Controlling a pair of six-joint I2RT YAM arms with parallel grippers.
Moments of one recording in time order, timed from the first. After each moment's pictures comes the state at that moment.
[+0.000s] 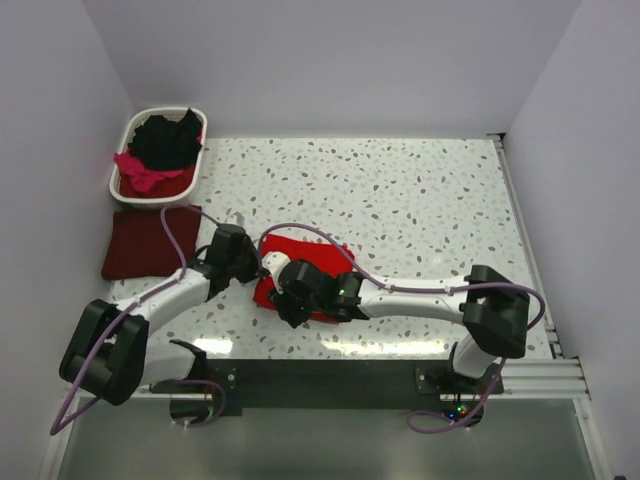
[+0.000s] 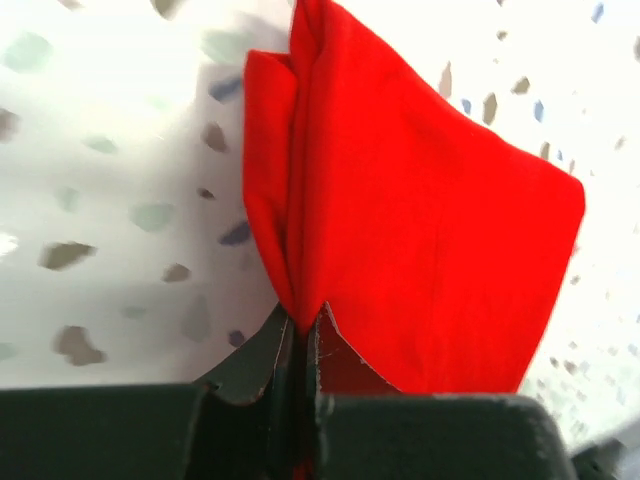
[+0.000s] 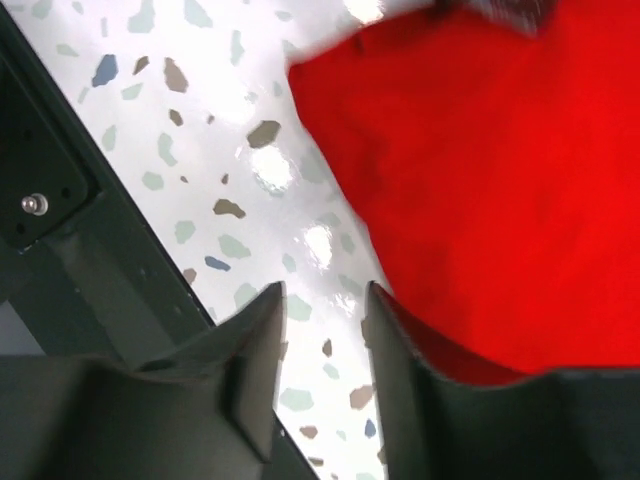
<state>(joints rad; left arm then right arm) -0.39 1.25 0.50 -0.06 0.09 -0.82 1.23 1.66 1.10 -0.24 0.07 0.28</state>
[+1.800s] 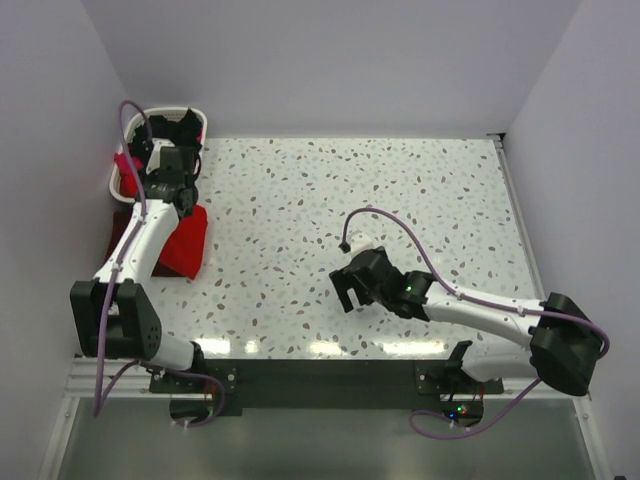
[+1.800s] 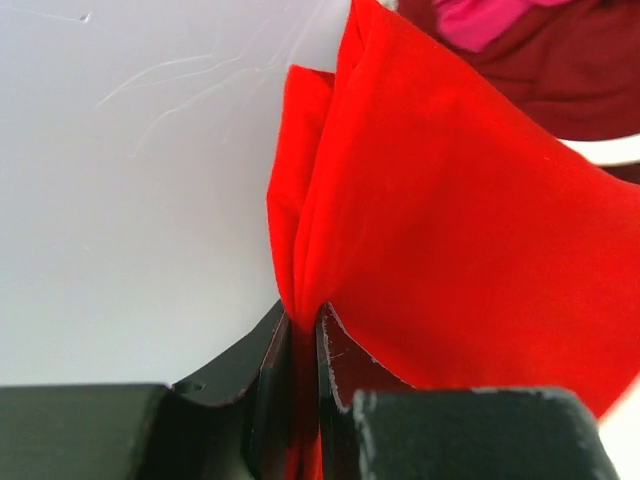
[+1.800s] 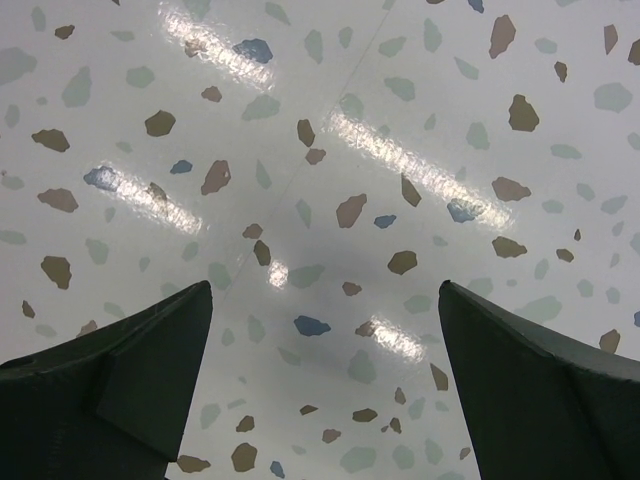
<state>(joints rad) -0.04 1.44 1.21 -0.59 -0.89 0.04 0.97 1.25 0.70 -0.30 0.32 0.34</state>
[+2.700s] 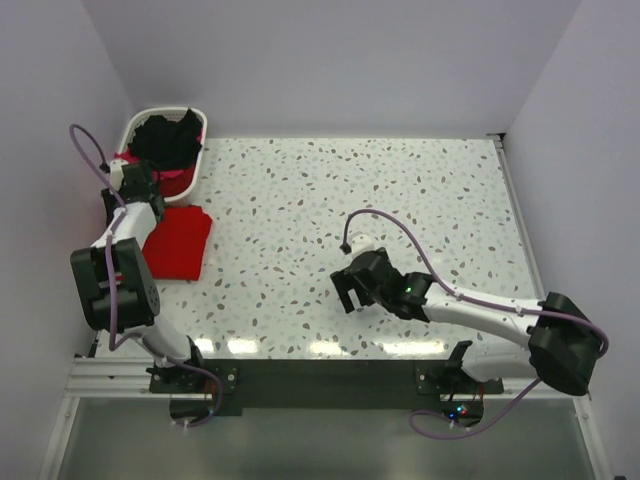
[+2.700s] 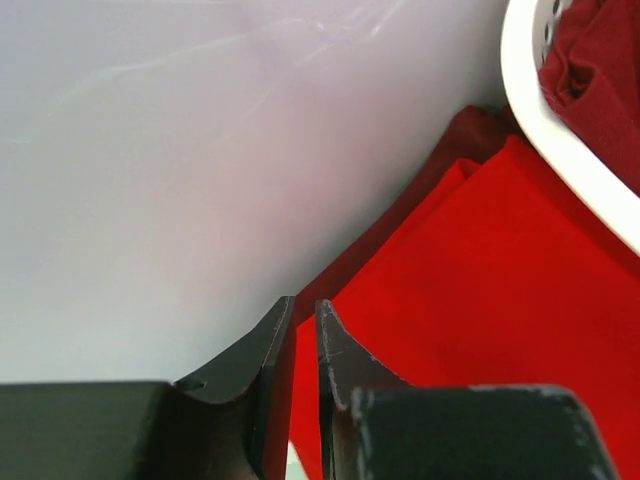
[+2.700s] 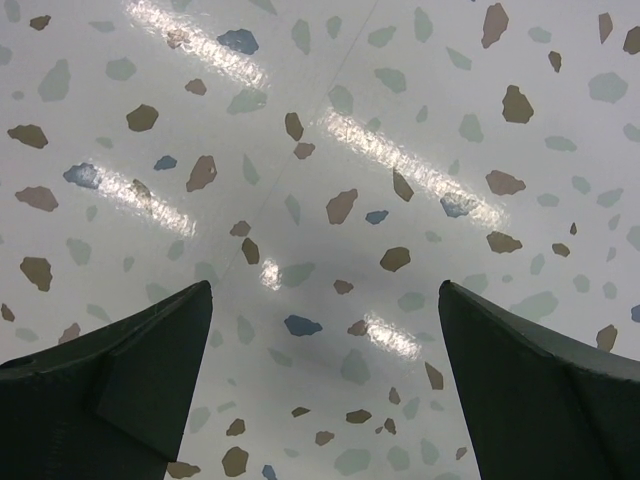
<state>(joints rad) 0.27 1.64 1.09 -0.21 -0.86 0.00 0.97 1.24 0.68 -0.29 0.34 0.34</state>
